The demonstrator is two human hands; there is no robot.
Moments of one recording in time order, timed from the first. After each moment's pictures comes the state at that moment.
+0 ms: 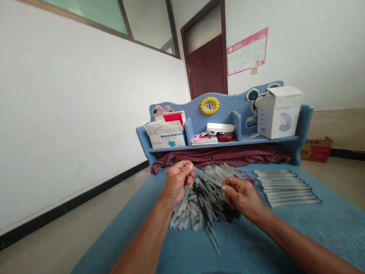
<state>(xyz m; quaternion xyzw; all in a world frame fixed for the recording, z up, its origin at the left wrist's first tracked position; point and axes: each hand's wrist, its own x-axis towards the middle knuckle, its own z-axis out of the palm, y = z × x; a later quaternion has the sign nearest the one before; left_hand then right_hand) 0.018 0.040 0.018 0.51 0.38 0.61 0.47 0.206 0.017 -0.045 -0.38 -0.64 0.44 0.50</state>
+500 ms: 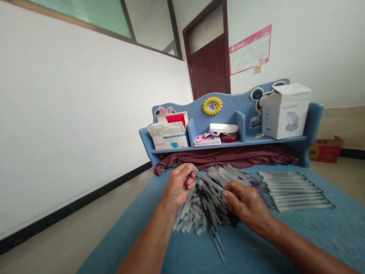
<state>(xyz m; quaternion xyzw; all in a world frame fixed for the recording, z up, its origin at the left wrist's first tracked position) 0.010 0.044 0.017 0.47 0.33 0.59 0.57 0.204 0.002 -0.037 -0.40 -0.71 0.32 0.48</state>
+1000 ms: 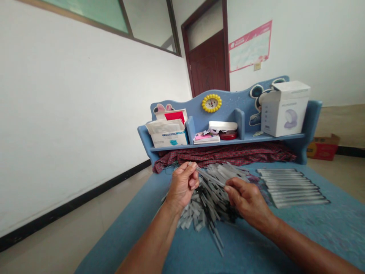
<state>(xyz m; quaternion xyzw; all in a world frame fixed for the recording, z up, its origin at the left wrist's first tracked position) 0.026 0.038 0.011 0.47 0.31 0.61 0.56 0.204 0.004 -0.044 -0.41 -0.70 0.29 0.51</state>
